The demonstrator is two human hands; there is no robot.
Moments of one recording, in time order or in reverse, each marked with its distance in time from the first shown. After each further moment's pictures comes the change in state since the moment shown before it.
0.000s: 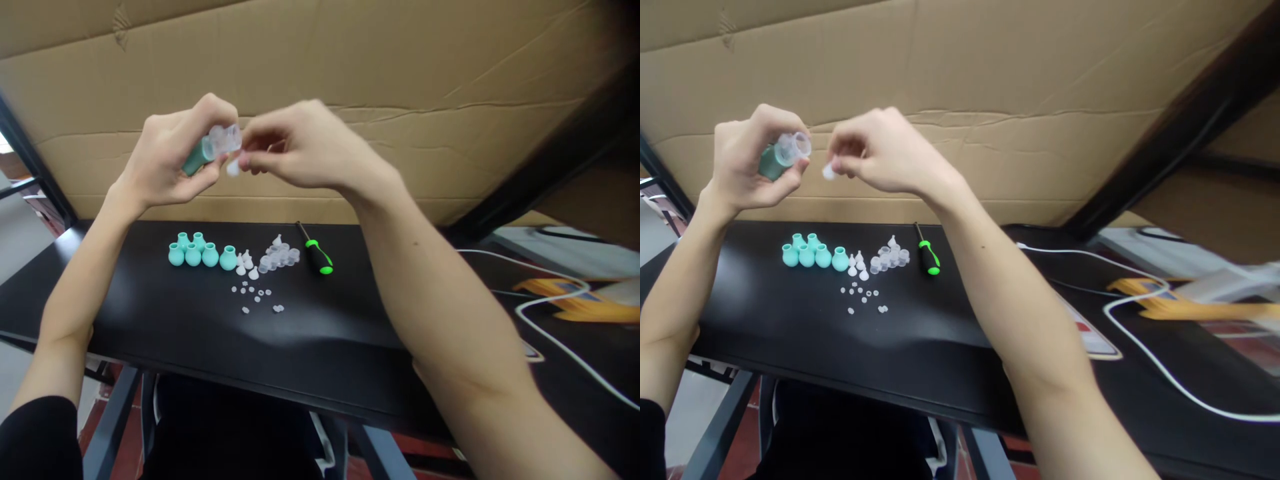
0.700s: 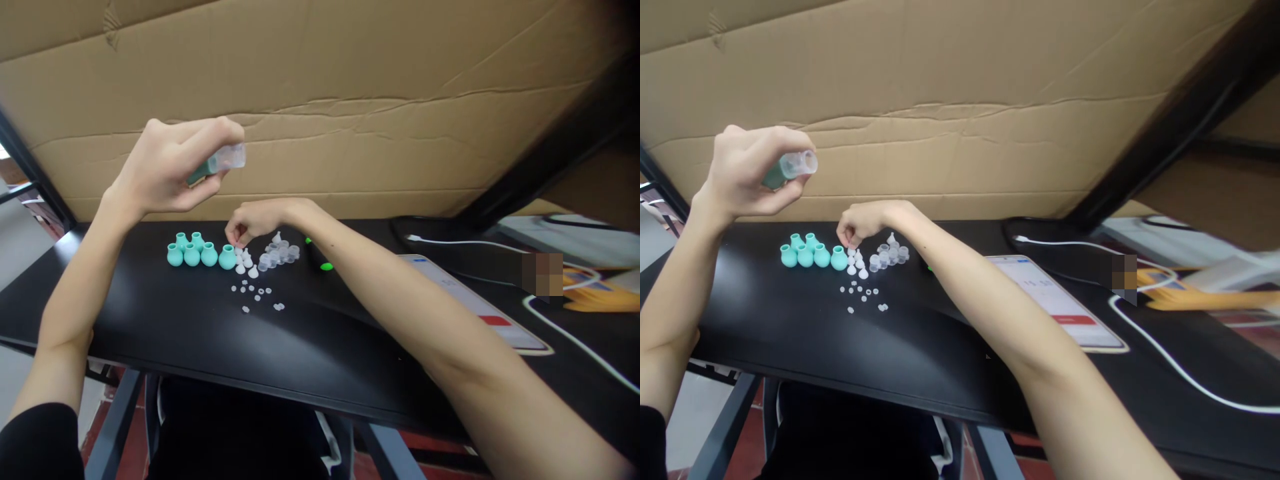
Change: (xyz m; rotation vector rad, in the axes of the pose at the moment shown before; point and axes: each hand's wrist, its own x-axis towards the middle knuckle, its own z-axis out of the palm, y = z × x) left_hand 0.005 0.011 -0.005 0.057 -0.045 0.188; right_hand 0.005 0.080 0.074 -0.123 -0.996 0.134
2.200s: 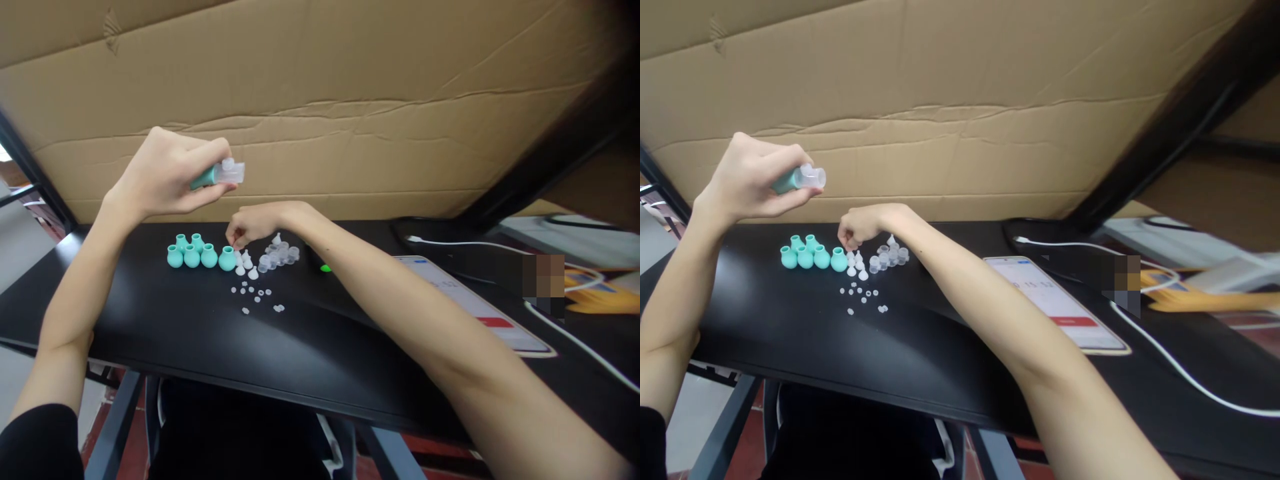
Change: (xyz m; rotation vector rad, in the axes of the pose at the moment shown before) left_hand 0.000 -0.004 -0.001 0.022 -0.210 -0.005; right_hand -0.002 -0.015 0.002 -0.071 -0.012 0.074
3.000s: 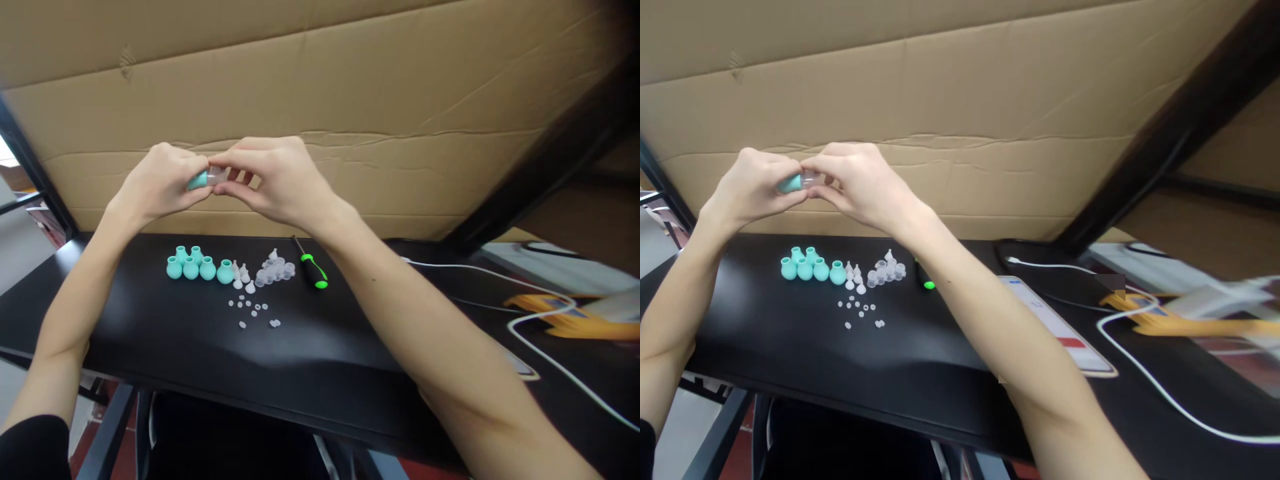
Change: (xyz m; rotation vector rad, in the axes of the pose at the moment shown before) left_hand -0.009 -0.019 0.010 -0.011 -0.029 -0.168; right_hand -0.056 -0.041 -0.033 -0.106 1.264 -0.425
